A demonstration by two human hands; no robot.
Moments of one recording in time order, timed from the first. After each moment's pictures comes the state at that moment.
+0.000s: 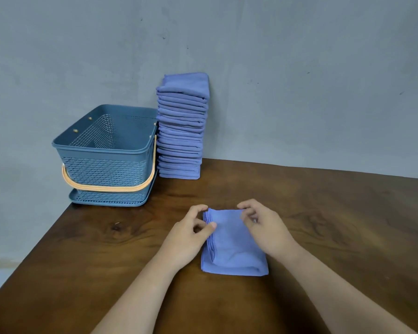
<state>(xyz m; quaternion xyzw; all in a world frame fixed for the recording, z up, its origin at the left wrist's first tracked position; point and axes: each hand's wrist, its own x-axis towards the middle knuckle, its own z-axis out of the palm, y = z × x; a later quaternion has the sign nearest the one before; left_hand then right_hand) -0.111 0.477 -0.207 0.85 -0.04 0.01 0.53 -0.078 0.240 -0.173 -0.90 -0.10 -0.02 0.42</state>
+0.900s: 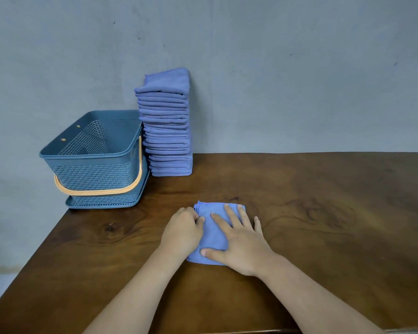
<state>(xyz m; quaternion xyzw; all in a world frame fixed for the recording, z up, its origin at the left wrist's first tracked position) -0.092 0.444 -0.211 0.95 0.04 0.06 0.30 -0.110 0.251 -0.212 -0.97 -0.18 0.09 0.13</state>
